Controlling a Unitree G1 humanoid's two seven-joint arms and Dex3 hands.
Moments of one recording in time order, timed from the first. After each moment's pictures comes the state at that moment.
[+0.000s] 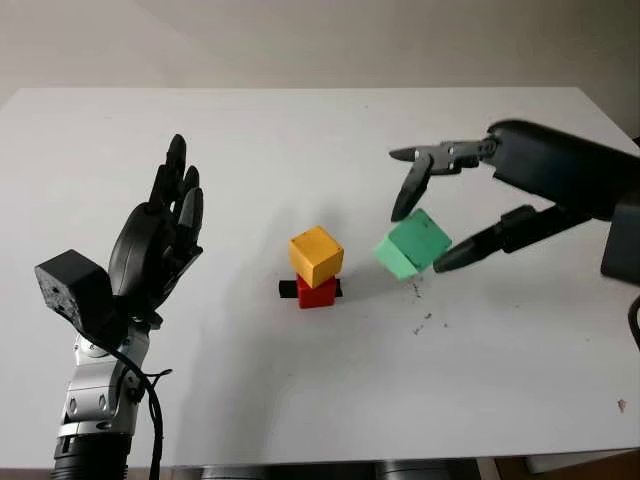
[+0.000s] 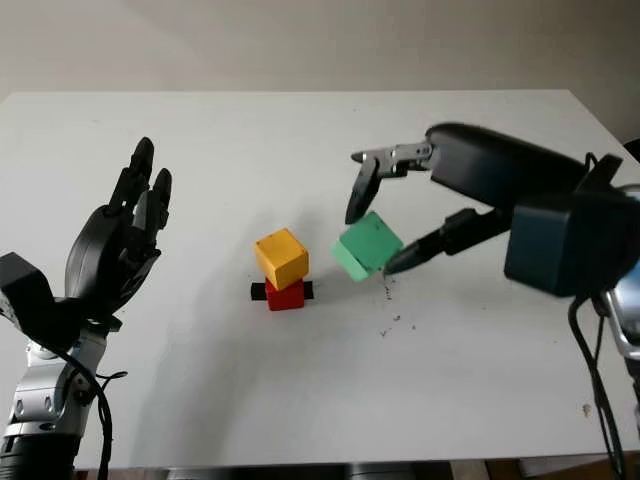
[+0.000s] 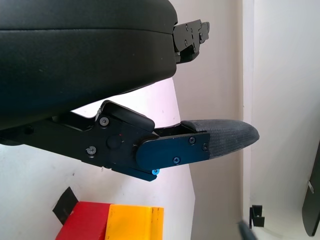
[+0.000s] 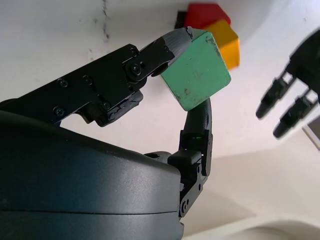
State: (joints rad) left arm -0.21 0.25 0.18 0.10 -0.23 -0.07 -0.32; right arm -0.55 -0.84 -0.01 -0.13 0.02 -0.02 0.75
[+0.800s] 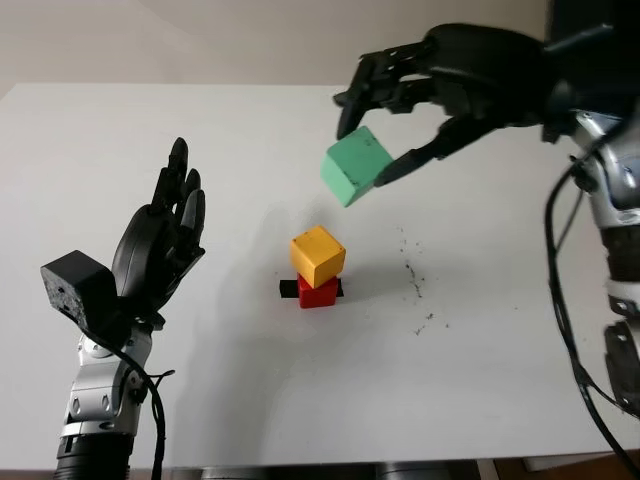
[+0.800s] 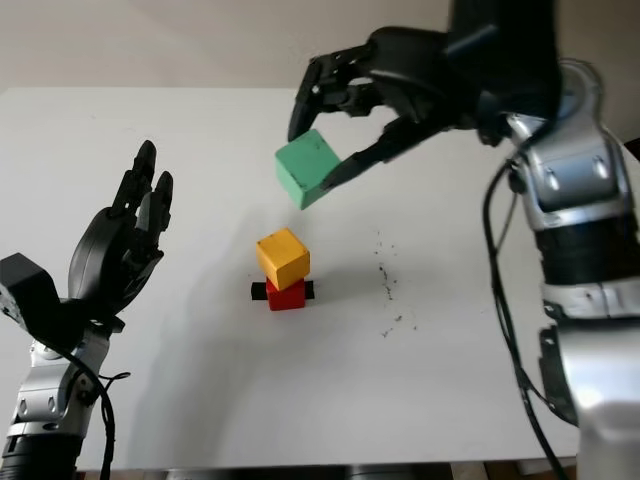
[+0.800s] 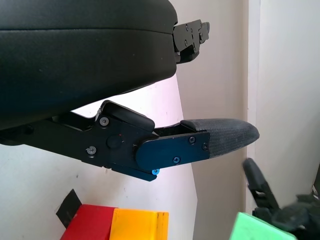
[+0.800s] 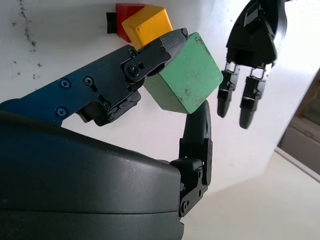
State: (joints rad) left arm -0.21 0.25 0.17 0.09 -0.23 -0.07 -0.30; right arm -1.06 -0.60 0.19 0.33 0.02 0.25 0.94
